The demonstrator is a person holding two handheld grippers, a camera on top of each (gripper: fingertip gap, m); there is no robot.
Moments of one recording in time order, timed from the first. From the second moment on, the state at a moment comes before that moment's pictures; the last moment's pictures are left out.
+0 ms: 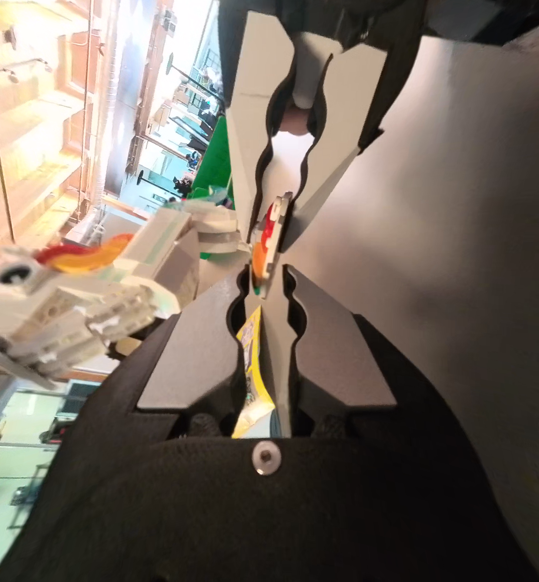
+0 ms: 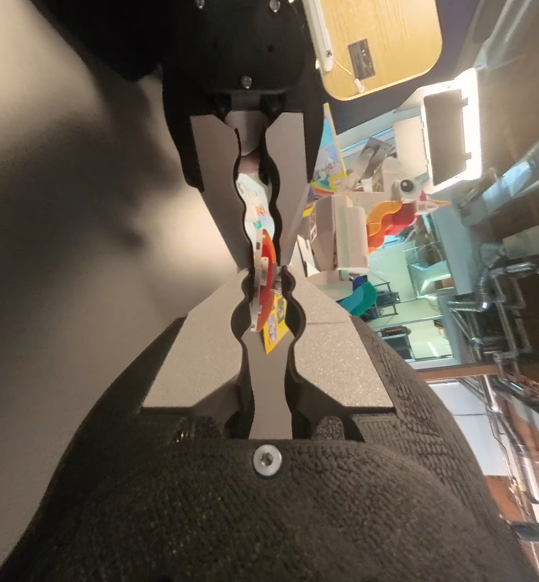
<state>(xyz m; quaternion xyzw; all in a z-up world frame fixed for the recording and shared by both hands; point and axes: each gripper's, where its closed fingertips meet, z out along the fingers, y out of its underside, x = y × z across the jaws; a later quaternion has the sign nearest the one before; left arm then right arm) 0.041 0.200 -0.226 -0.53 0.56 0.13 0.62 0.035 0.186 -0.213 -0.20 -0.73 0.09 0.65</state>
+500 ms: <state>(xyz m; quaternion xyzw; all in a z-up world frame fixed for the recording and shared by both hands) -0.031 0.238 -0.155 -0.62 0.30 0.05 0.72 0.017 0.277 -0.159 -0.12 -0.66 0.03 0.74</state>
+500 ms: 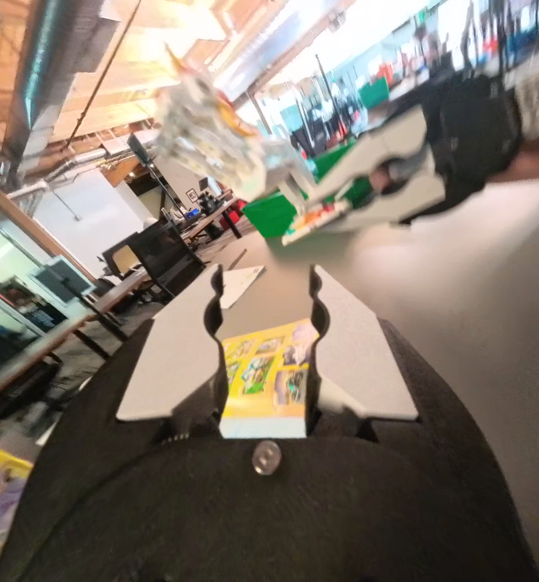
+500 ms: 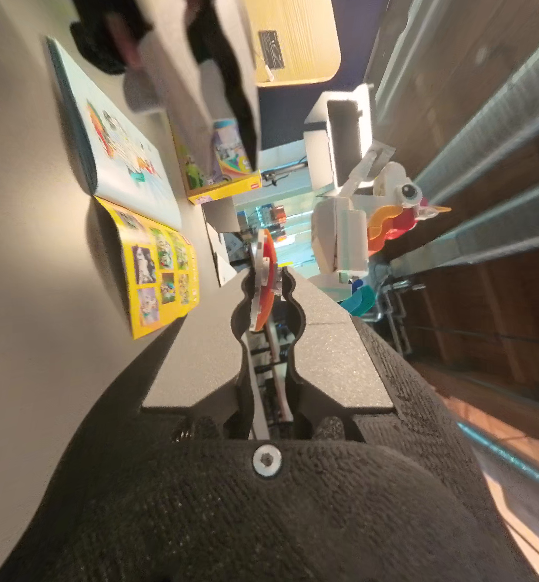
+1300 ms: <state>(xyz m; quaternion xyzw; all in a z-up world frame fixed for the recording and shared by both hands) -0.028 0.244 -0.075 -0.51 0.14 -0.23 0.82 0.012 0.266 -0.154 -0.13 -0.65 0.11 0.75</state>
